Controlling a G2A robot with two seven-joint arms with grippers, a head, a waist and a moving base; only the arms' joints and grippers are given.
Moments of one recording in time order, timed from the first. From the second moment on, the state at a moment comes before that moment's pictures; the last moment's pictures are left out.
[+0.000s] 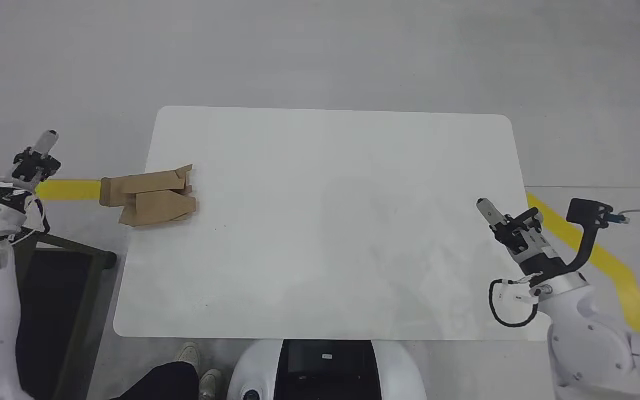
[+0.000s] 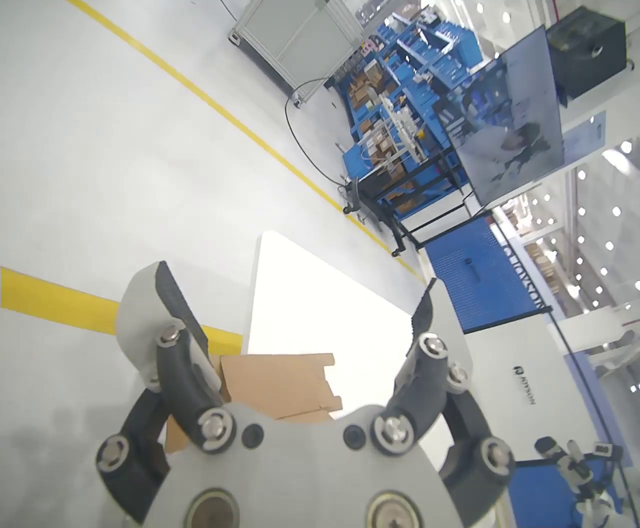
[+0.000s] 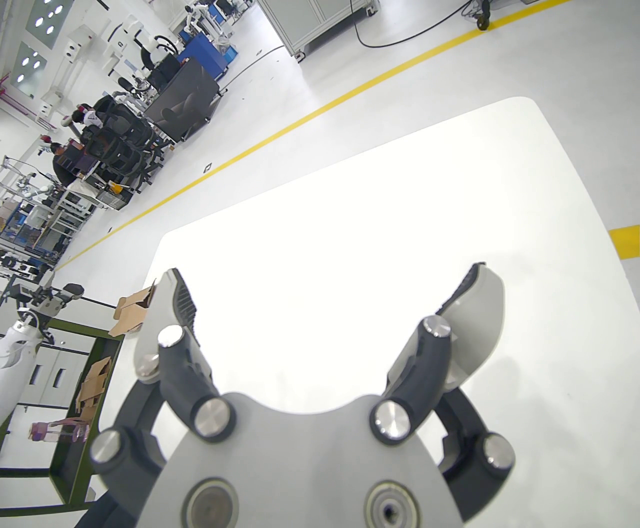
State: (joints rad) left arm 1.03 -0.85 -1.89 -0.95 0.05 -0.51 -0.60; right arm -1.73 -1.20 1.82 -2.19 -0.53 -0.02 0.44
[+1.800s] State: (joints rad) left arm 0.79 -0.93 -1.66 -0.36 -0.13 -0.55 -0.81; right arm -1.73 -1.20 1.82 -2.19 -0.53 -0.02 0.44
